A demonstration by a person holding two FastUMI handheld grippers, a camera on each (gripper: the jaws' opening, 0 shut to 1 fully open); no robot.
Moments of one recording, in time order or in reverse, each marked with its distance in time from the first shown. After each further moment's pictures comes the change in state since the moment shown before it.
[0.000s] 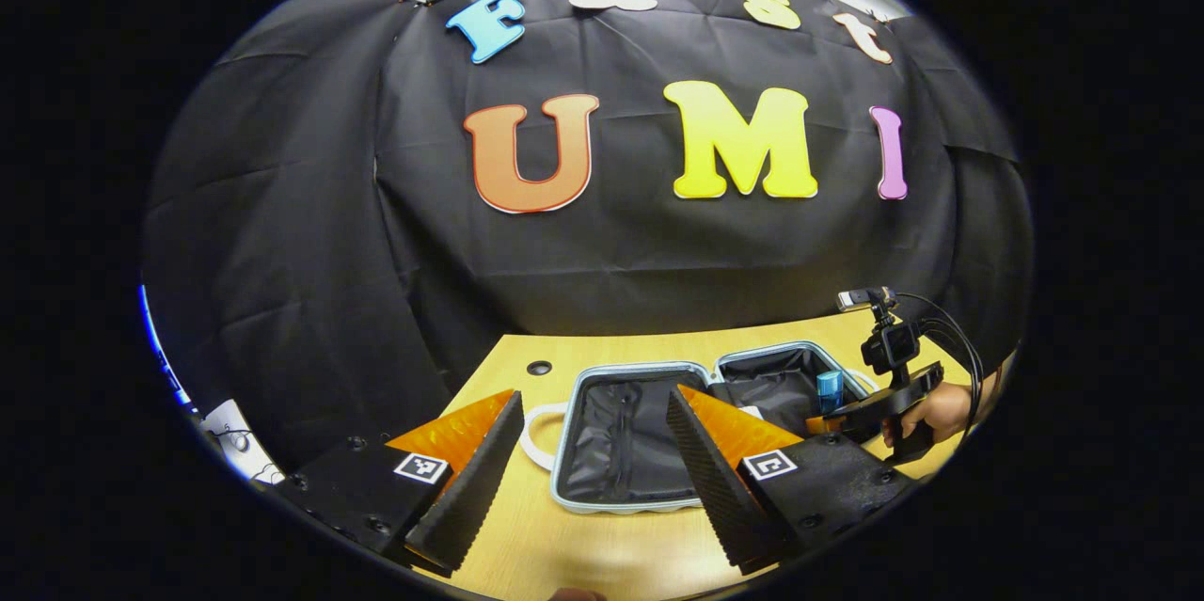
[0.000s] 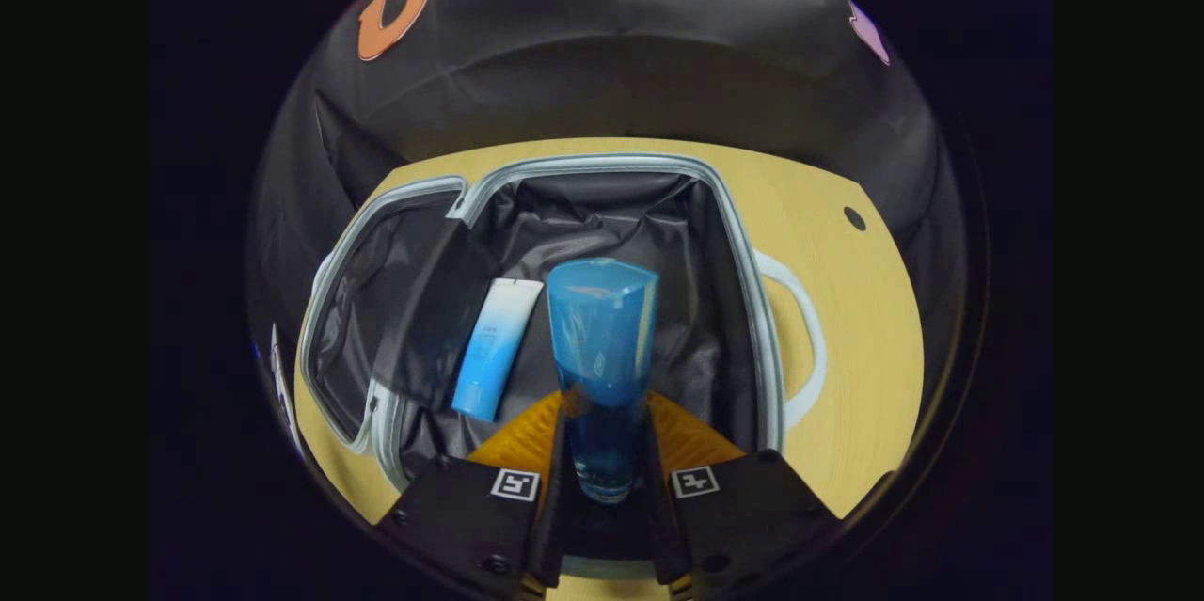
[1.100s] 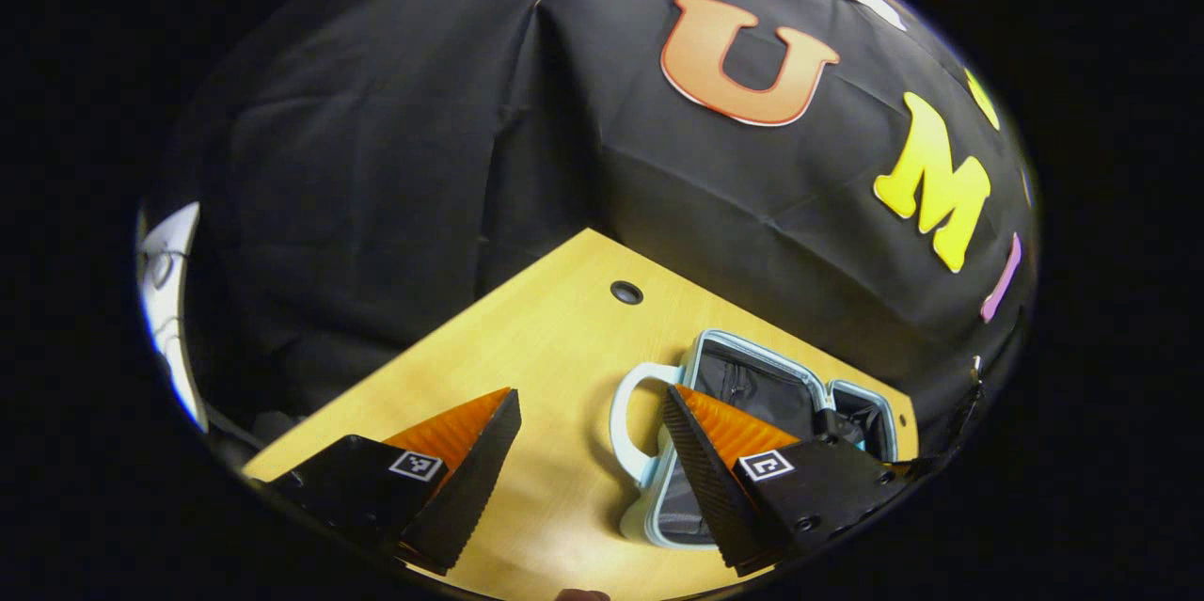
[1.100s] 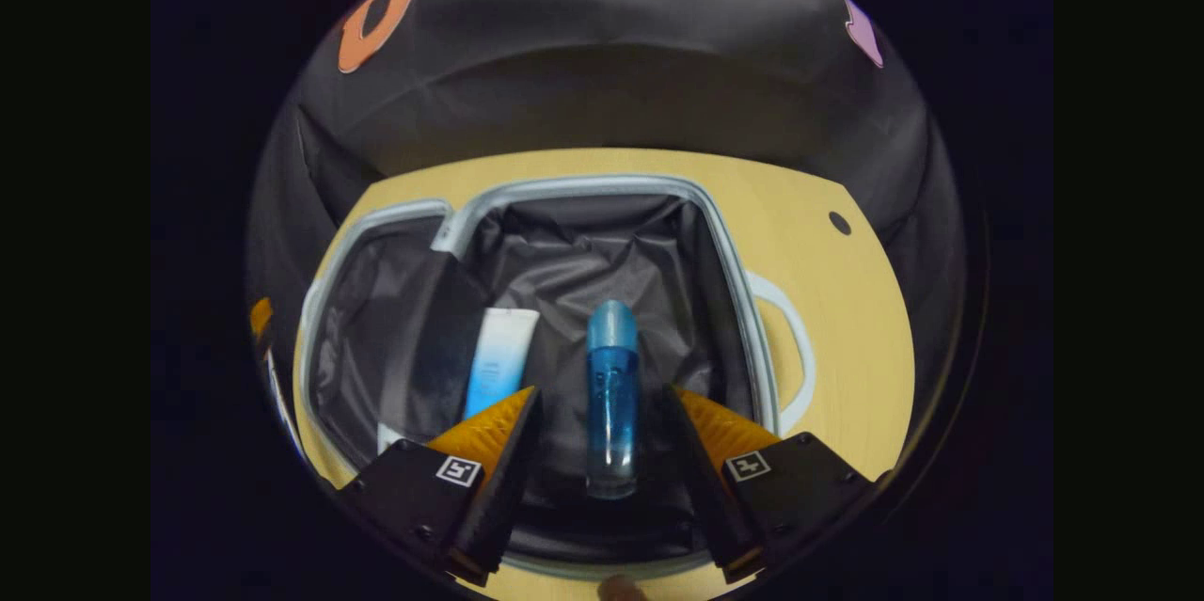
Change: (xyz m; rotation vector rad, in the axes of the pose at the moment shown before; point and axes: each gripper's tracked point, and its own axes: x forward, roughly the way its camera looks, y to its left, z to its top) left arm 0.138 0.127 -0.125 -0.563 0.252 0.080; right arm -0.035 0.012 0.031 0.018 -0.053 -0.057
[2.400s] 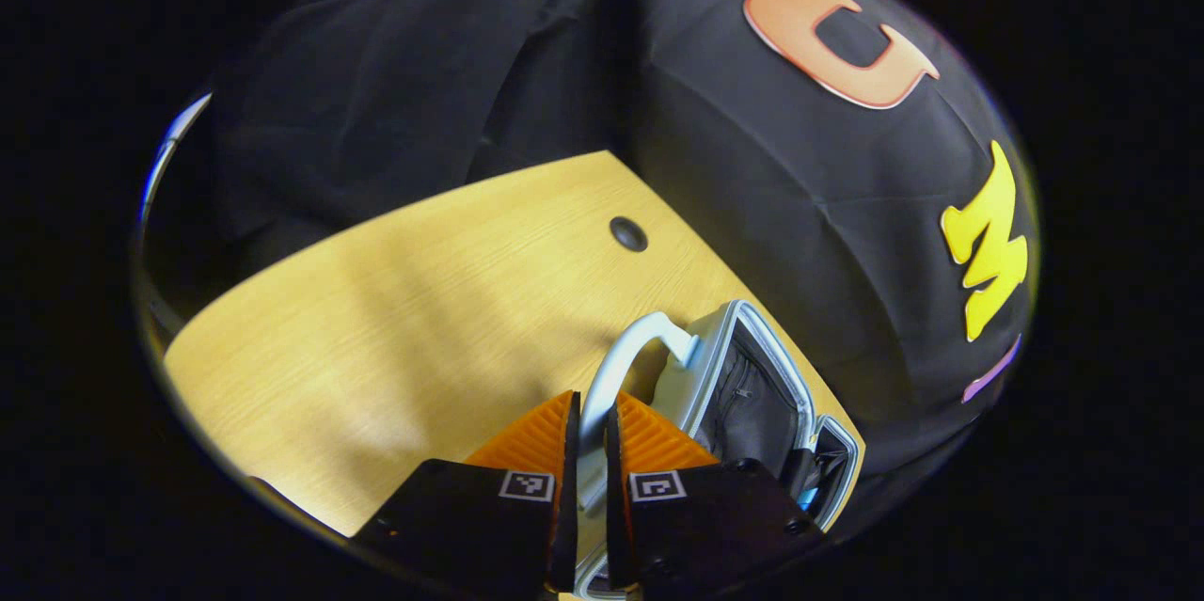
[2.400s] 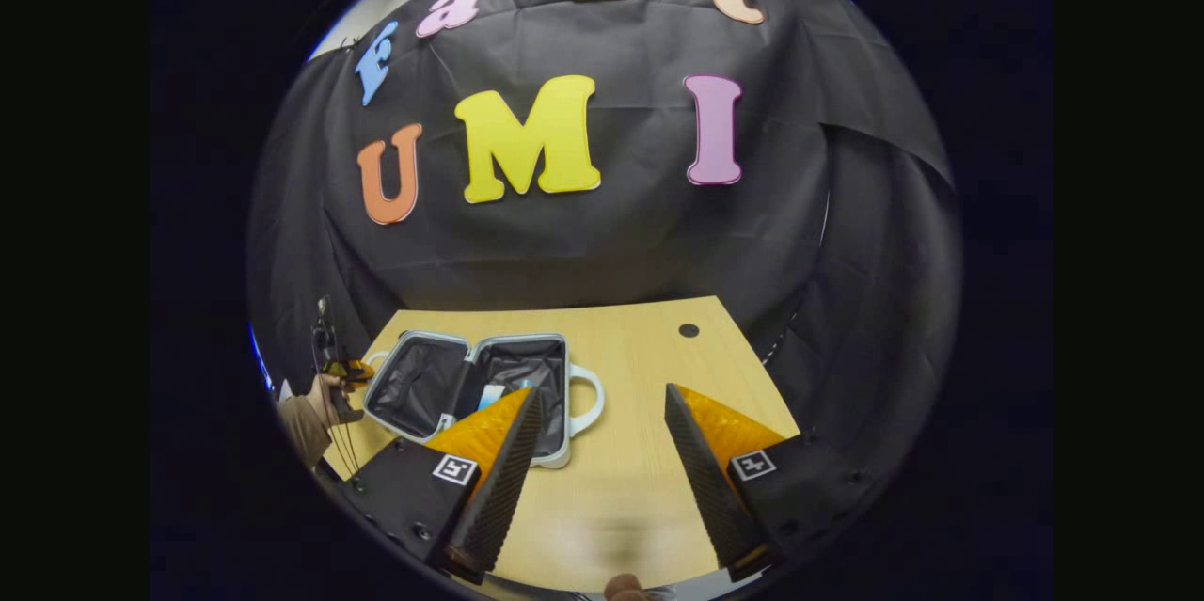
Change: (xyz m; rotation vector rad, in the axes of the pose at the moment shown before) left arm 0.059 -0.043 -0.016 -0.159 0.139 0.057; right arm -0.330 -0.152 0.015 0.098 -0.438 -0.069
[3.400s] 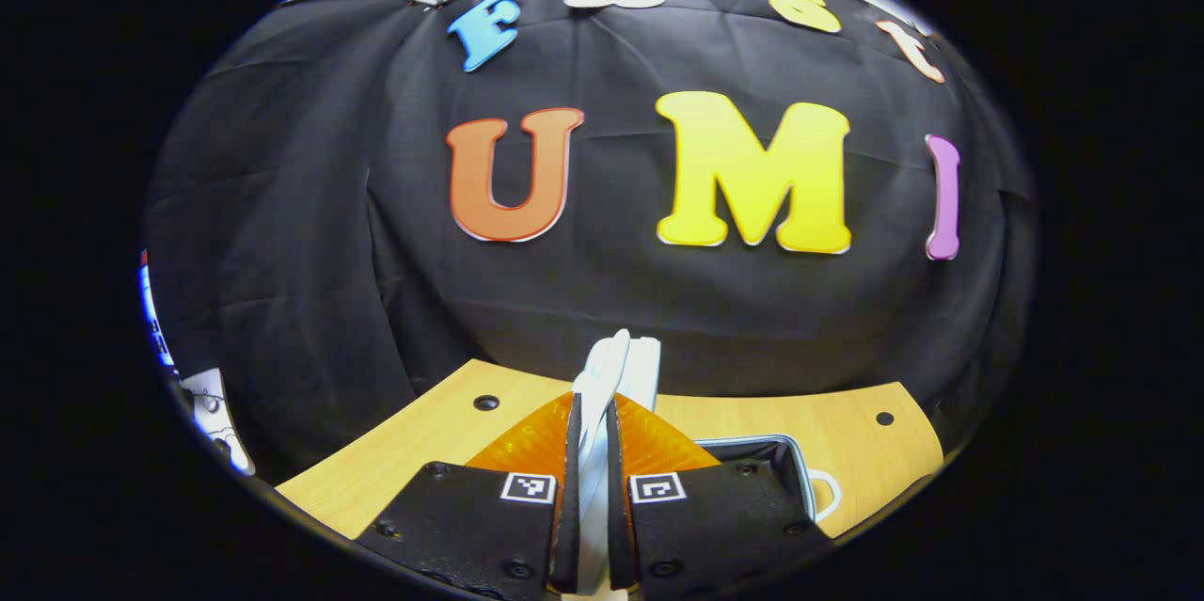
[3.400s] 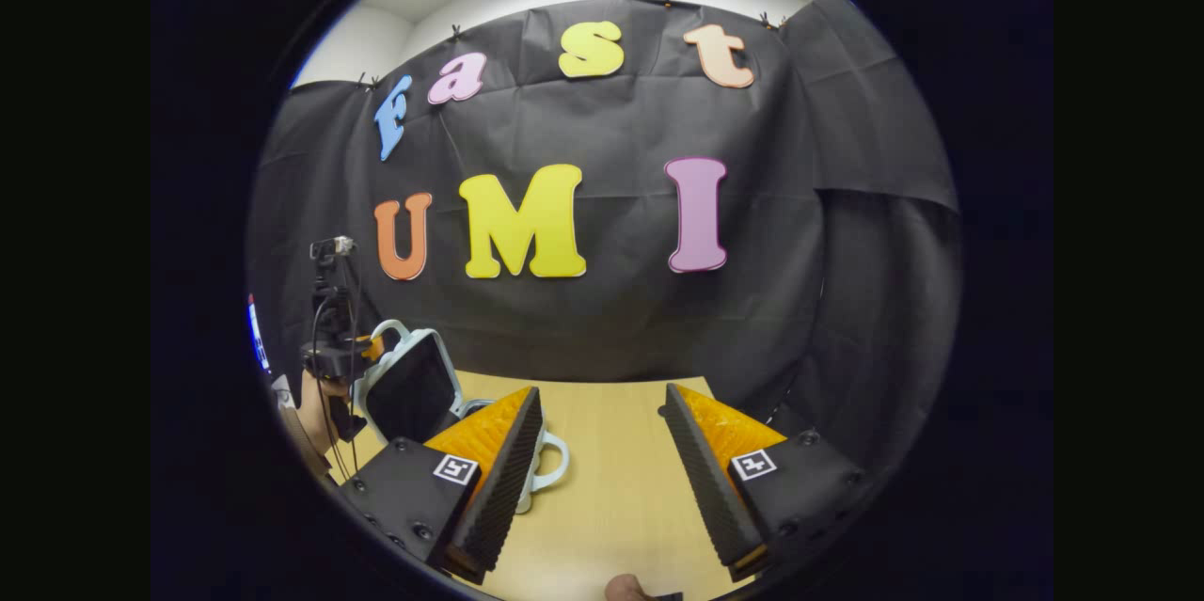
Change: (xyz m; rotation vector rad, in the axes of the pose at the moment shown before) left arm -0.179 -0.283 -0.034 0.632 -0.486 -0.044; right arm -0.024 -0.096 0.071 -0.052 -0.271 0.062
